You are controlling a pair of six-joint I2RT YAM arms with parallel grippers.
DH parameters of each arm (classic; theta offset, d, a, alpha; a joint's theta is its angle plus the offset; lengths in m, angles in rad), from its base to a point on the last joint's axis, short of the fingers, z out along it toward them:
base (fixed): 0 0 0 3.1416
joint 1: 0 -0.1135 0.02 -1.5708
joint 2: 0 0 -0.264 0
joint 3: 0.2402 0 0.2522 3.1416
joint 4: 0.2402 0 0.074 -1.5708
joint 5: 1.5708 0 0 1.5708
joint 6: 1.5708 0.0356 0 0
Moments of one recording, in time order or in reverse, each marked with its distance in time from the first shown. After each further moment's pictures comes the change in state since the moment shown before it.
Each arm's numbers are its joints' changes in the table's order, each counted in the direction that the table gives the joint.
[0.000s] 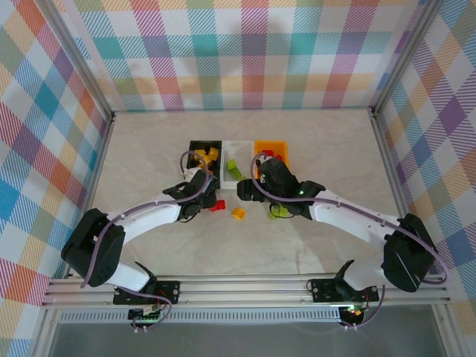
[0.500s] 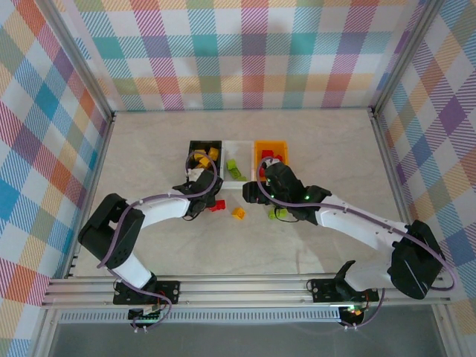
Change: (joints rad) left arm -0.015 -0.153 0.021 -0.068 -0.053 -0.001; right arm 0.000 0.061 -0.060 0.003 0.052 0.005
